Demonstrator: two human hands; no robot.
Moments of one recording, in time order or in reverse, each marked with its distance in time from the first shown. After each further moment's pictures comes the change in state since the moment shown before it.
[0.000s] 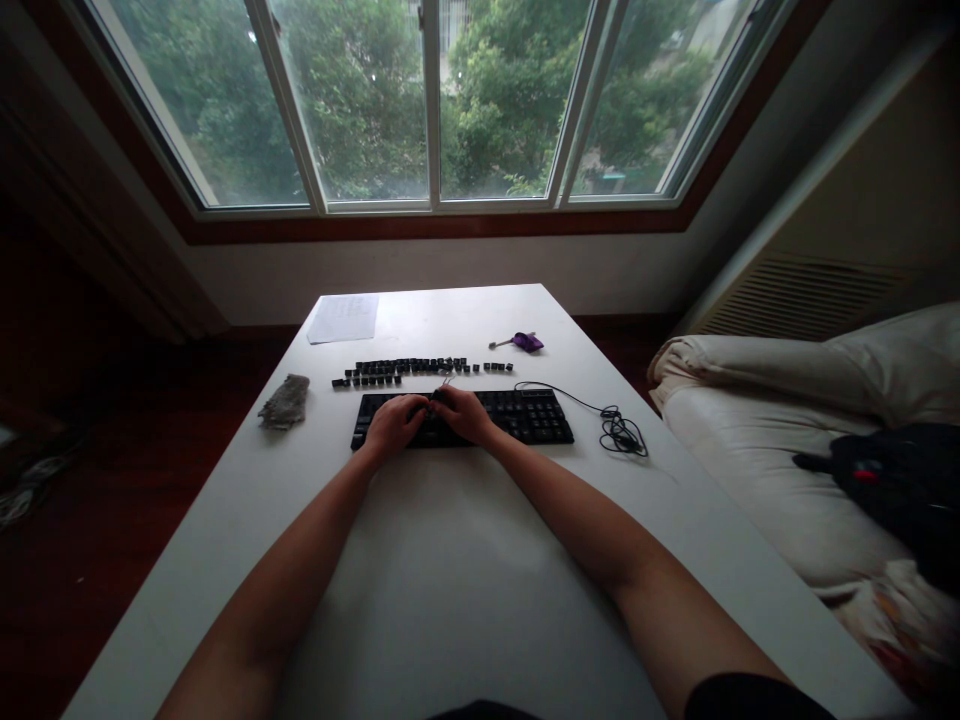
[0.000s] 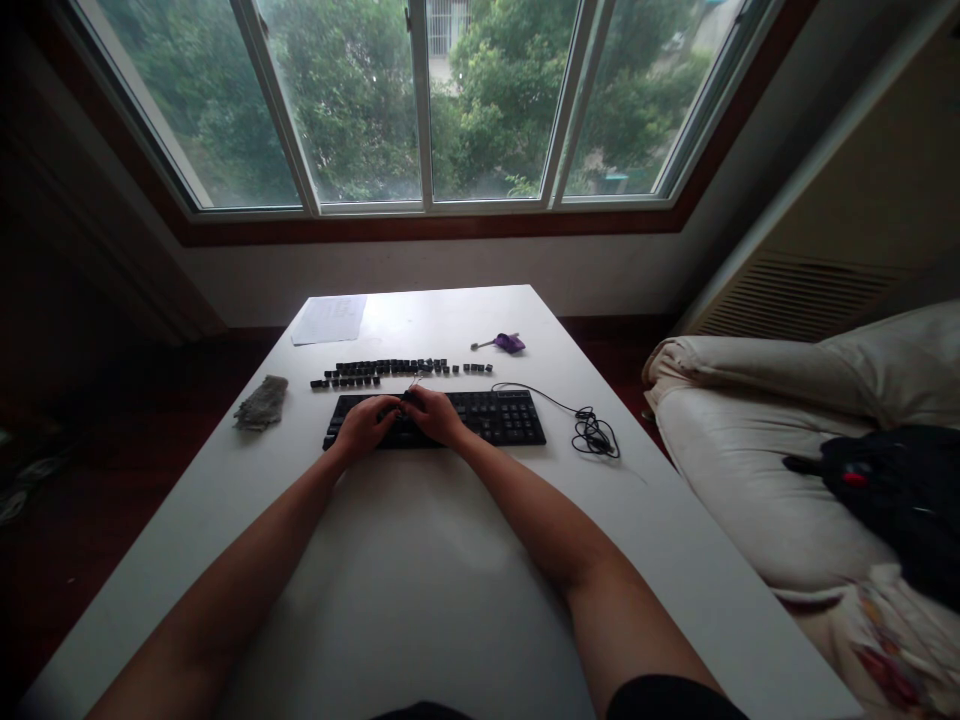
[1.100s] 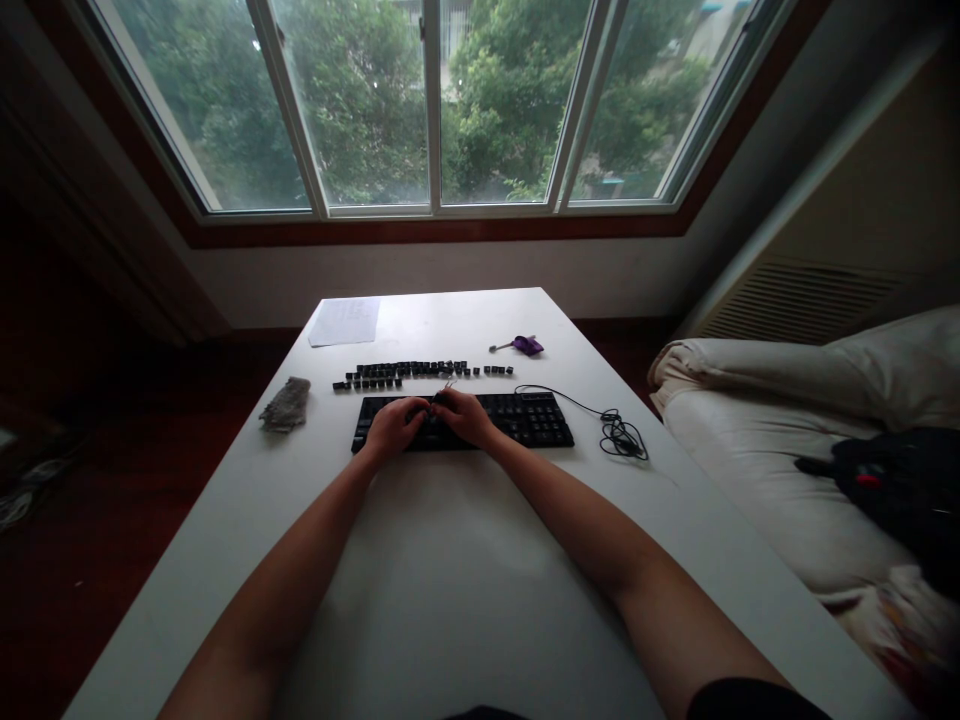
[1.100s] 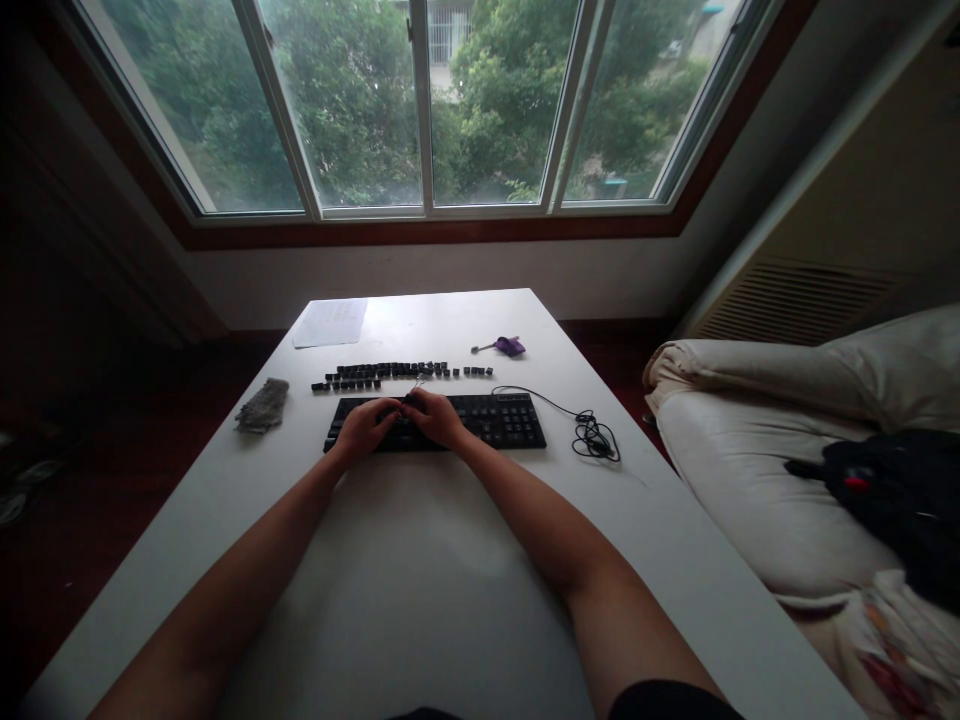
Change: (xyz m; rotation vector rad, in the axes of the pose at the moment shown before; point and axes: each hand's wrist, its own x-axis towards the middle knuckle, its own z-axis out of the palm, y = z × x) left_hand 0.000 -0.003 0.001 -0.087 0.009 -0.040; right_hand 0.001 0.009 0.003 0.079 0.025 0.013
